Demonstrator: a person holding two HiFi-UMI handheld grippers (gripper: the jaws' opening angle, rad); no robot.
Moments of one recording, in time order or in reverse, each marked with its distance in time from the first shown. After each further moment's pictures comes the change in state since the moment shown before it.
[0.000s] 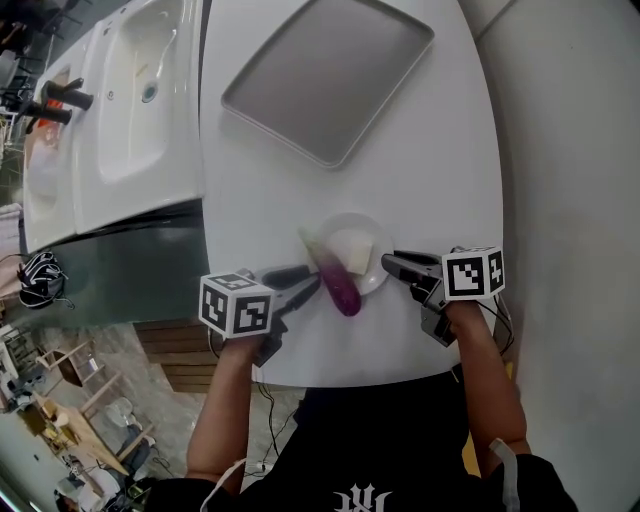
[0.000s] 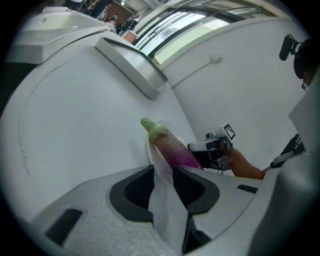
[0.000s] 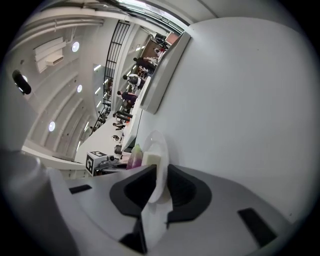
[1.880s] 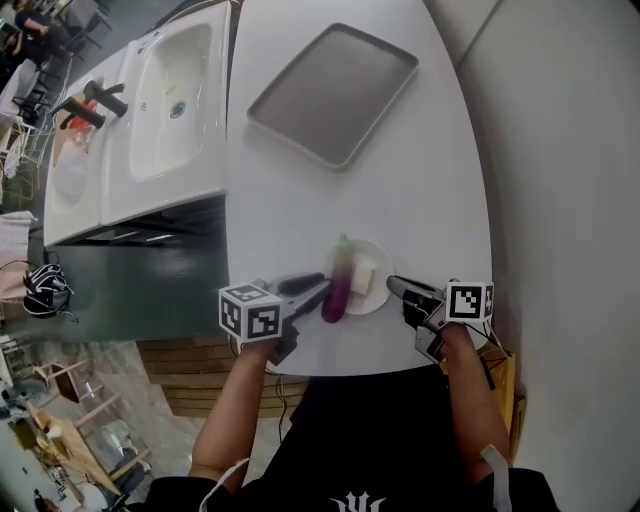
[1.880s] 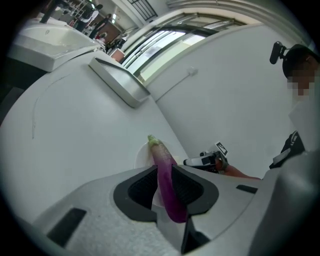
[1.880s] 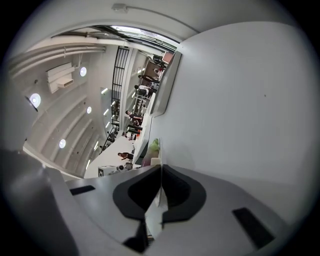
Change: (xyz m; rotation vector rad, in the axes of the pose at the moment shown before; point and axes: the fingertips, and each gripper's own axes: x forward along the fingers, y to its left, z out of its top) left arm -0.024 -0.046 -0.040 0.125 -0.190 -0.104; right arm -0.032 0.031 -0.076 0.078 -0.213 0.133
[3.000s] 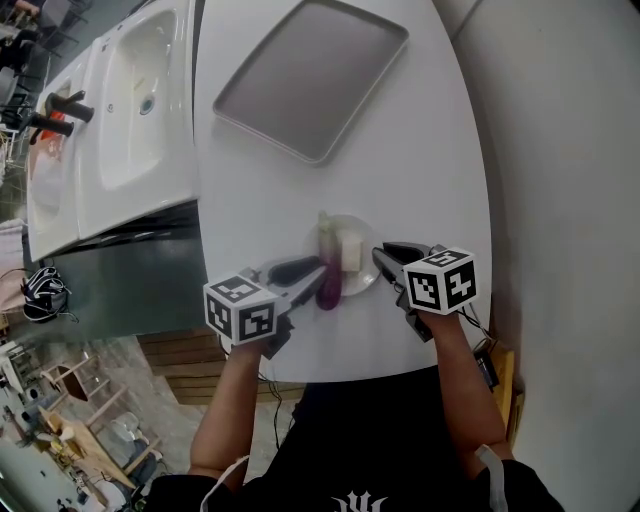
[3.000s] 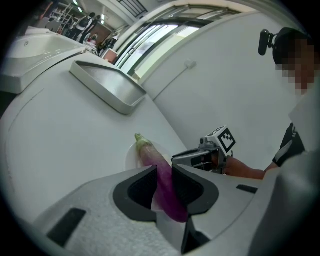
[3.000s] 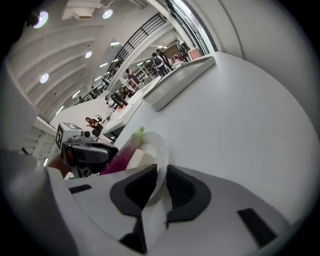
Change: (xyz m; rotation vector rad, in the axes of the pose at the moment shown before) left arm 0.040 0.014 0.044 0.079 0.047 0.036; right arm 0.035 -0.040 0.060 -0.454 0.168 -0.377
